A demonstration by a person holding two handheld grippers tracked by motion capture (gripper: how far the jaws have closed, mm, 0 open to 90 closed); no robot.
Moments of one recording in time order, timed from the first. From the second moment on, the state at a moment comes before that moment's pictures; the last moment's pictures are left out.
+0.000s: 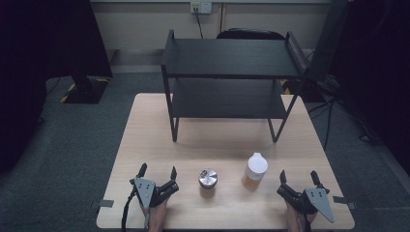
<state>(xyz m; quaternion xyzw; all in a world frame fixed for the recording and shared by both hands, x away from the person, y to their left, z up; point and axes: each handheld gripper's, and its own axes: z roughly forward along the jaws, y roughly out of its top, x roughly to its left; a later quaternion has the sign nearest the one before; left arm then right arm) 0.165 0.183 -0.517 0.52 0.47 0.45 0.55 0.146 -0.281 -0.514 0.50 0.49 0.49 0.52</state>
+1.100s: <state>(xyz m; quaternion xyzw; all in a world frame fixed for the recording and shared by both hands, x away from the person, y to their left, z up) 0.165 0.179 -0.517 0.53 0.46 0.46 0.54 0.146 -0.281 -0.515 0.50 0.49 0.49 0.52</state>
